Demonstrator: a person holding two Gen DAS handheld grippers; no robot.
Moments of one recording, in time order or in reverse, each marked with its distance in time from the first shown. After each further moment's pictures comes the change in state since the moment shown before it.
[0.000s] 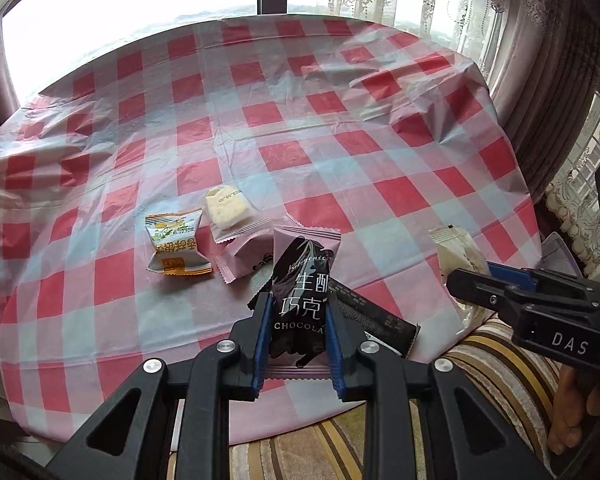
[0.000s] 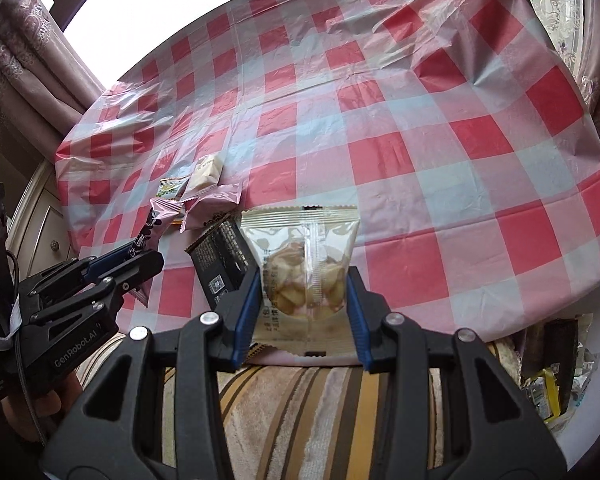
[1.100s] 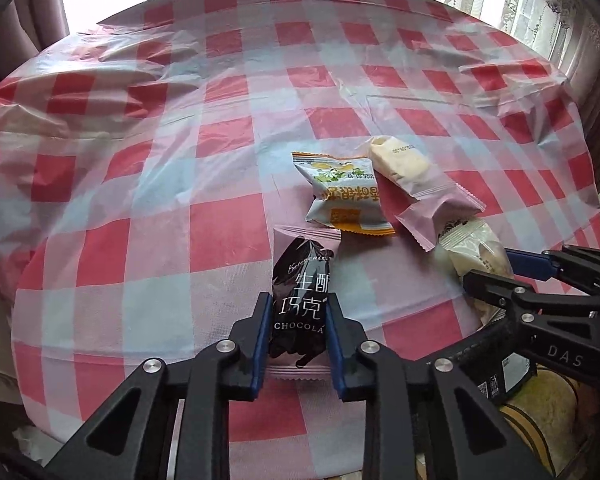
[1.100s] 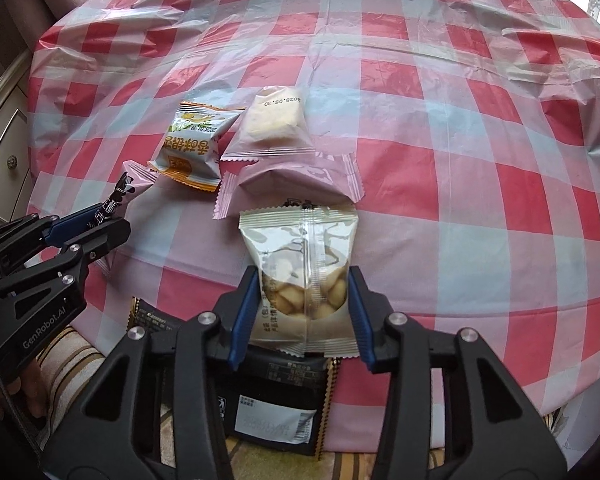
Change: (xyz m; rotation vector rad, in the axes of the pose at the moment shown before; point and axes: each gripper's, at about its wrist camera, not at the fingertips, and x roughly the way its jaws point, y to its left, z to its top) left arm 0.038 0.126 -0.026 -0.124 0.077 0.129; right arm 0.113 0.109 0.015 -0.285 0.184 -0.115
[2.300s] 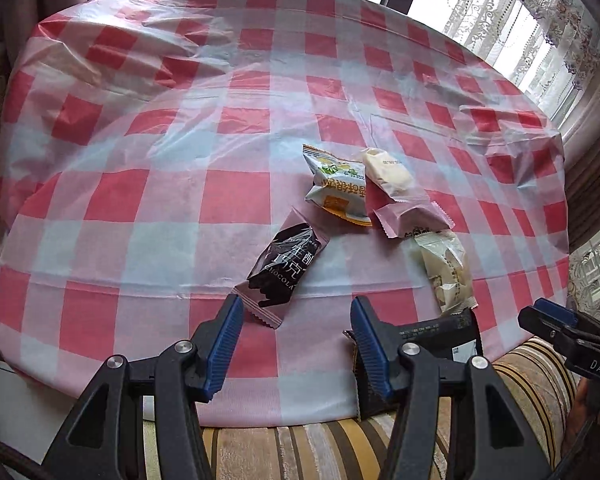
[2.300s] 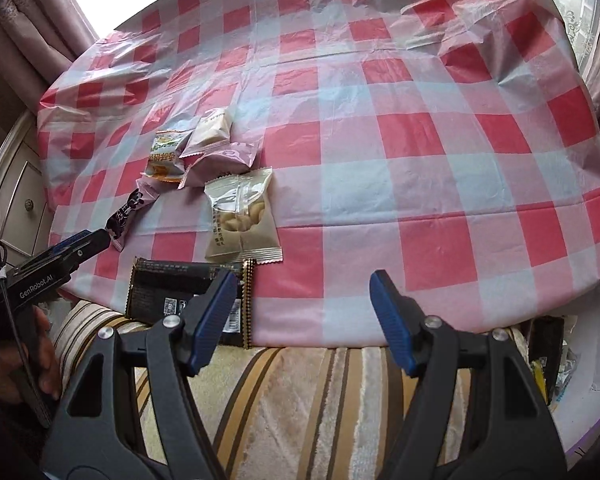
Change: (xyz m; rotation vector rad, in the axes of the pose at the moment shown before) left arm -0.025 0.014 -0.021 -0.172 -0.011 -0.099; right arm -0.069 -0.058 -0.053 0.172 -0.067 0.016
